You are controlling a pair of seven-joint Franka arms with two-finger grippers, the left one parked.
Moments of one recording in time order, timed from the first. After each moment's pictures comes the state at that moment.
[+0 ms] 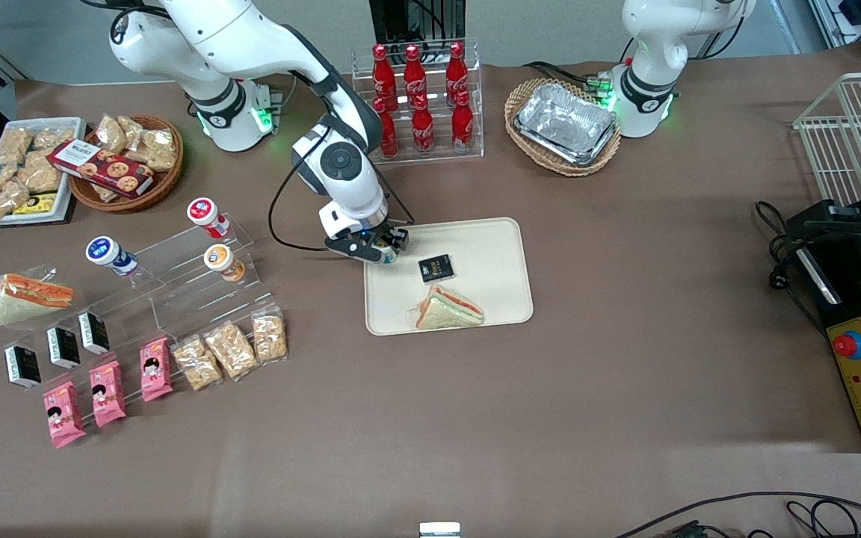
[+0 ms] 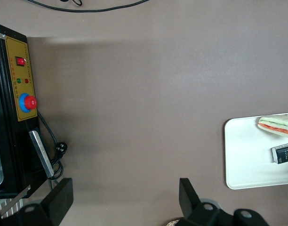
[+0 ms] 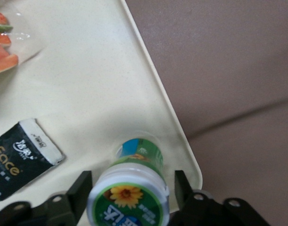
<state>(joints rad) 0.68 0.36 0.10 -2.22 0.04 2.64 1.12</state>
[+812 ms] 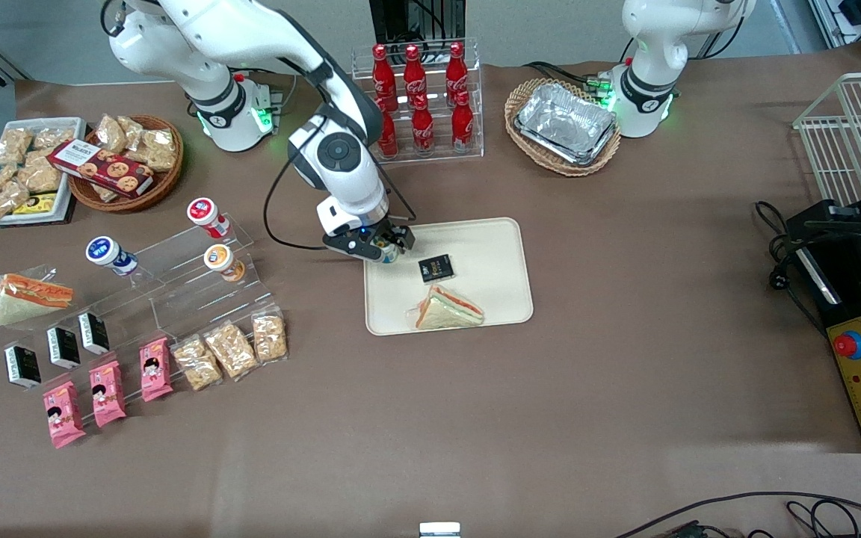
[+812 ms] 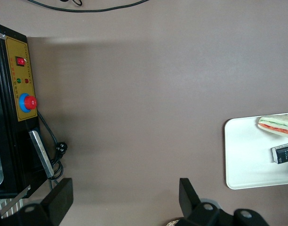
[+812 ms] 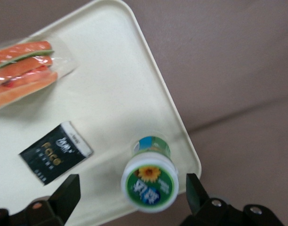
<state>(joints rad) 0.68 0.29 0.10 -2.15 0.03 2.49 1.13</state>
